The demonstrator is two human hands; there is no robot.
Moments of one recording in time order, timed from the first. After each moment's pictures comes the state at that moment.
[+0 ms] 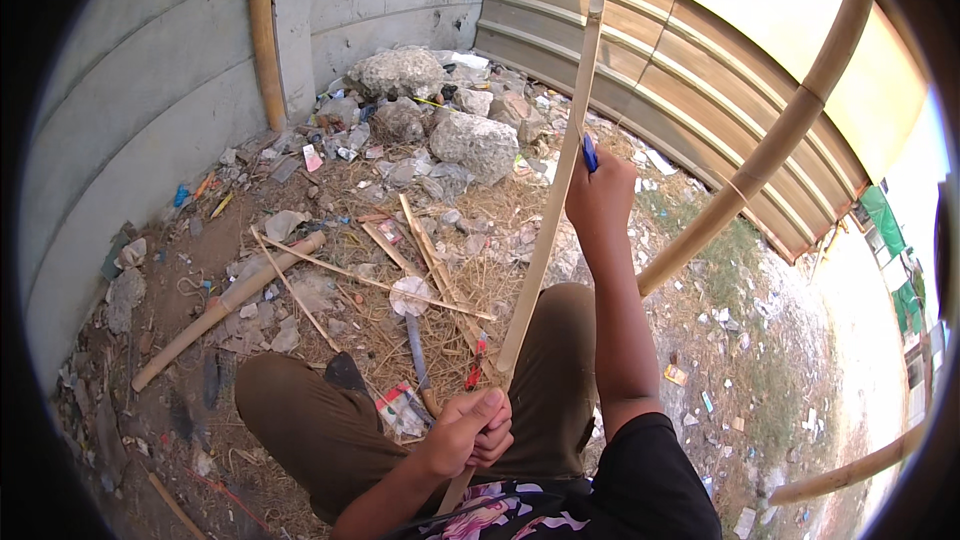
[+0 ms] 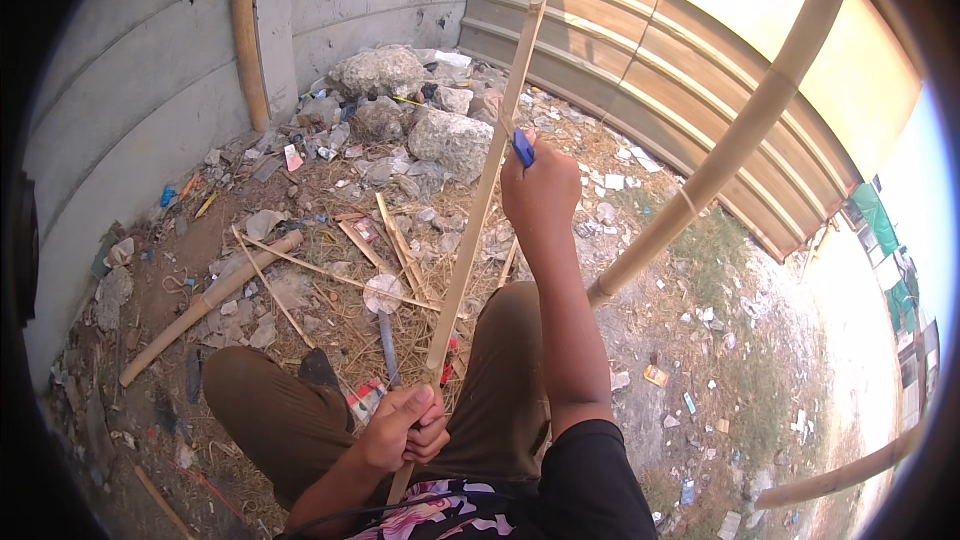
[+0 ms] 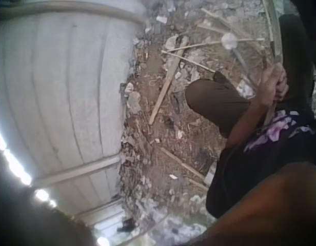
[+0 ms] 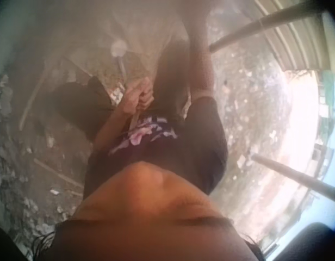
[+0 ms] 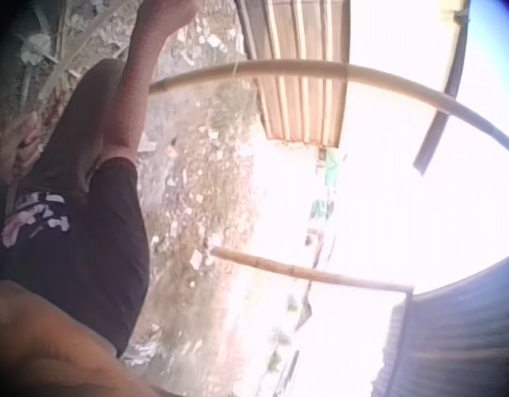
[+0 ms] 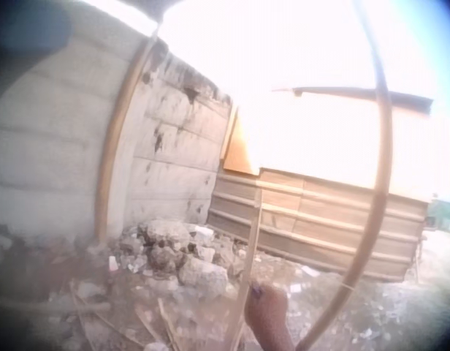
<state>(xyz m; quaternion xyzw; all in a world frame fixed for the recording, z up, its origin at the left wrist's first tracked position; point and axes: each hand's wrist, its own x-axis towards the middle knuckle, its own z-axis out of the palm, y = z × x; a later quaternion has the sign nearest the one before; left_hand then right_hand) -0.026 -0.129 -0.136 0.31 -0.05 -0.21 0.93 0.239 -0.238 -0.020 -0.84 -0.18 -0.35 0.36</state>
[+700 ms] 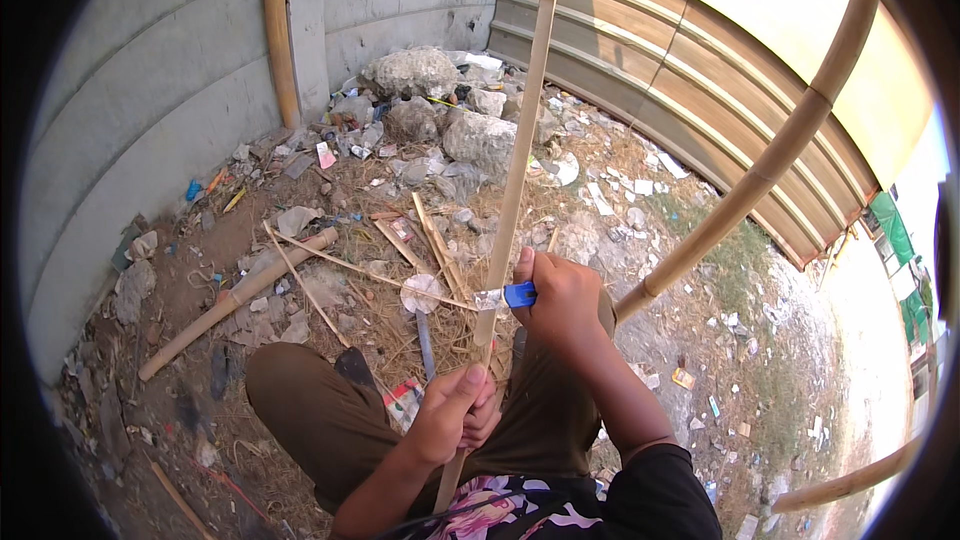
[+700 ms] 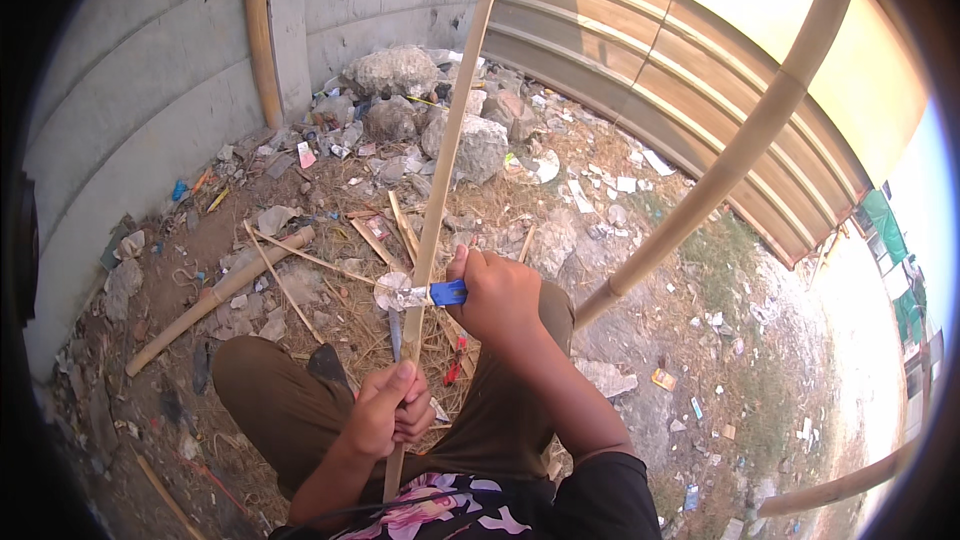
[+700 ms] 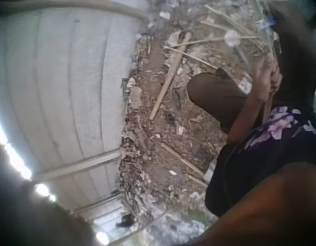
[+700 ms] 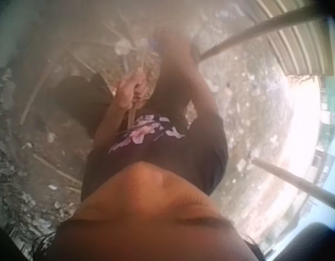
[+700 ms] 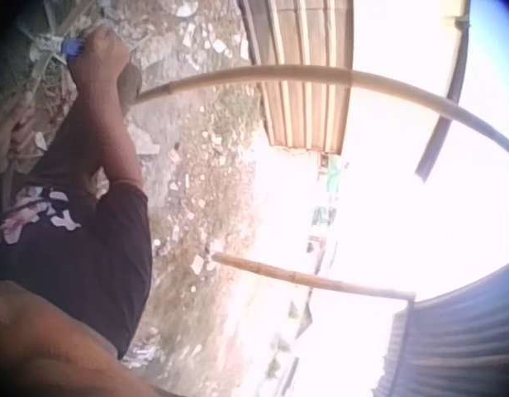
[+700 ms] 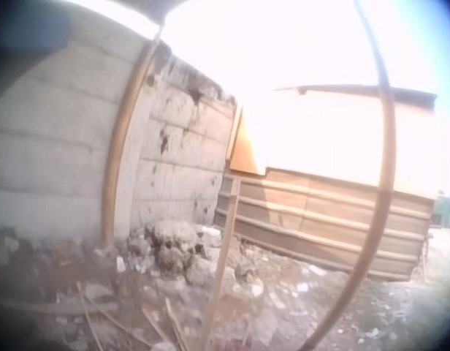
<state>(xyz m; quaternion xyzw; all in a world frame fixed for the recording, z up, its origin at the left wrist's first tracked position) -0.024 -0.117 -0.126 0.37 -0.02 -0.10 0.92 0.143 -0.237 -0.085 -0.83 -0.37 -0.35 0.22</state>
